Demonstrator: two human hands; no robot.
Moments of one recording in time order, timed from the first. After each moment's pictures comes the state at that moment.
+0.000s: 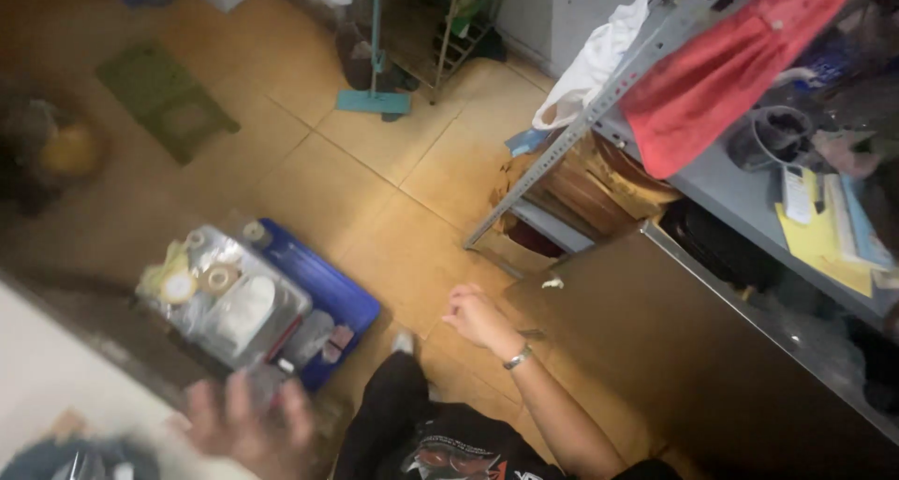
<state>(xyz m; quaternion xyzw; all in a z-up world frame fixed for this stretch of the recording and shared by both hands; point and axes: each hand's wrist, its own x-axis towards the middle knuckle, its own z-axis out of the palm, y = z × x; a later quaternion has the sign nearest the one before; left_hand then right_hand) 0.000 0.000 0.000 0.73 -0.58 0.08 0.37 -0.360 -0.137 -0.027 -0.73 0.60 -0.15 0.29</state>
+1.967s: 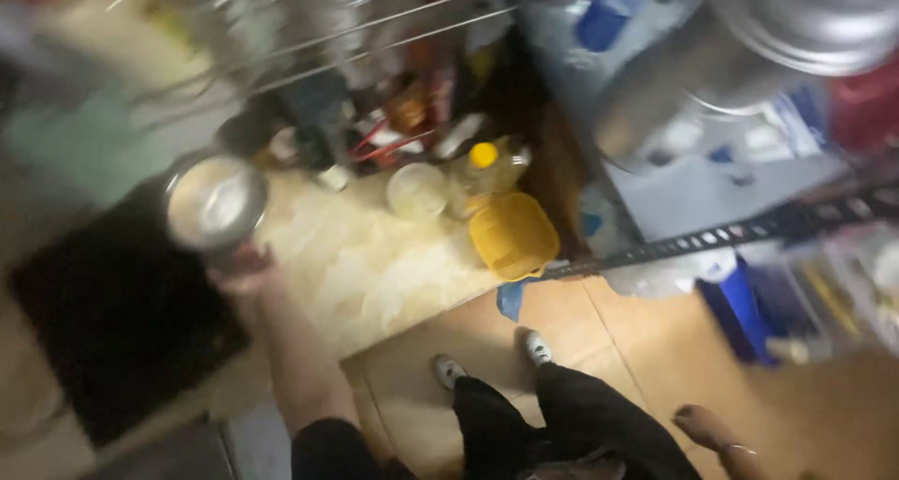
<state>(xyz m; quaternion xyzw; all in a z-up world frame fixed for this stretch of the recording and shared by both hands) -1.510 -1.070 -0.199 0.06 0.05 0.93 0.36 -0.471 -0.974 -0.269 0.62 0.67 -0.33 0.25</state>
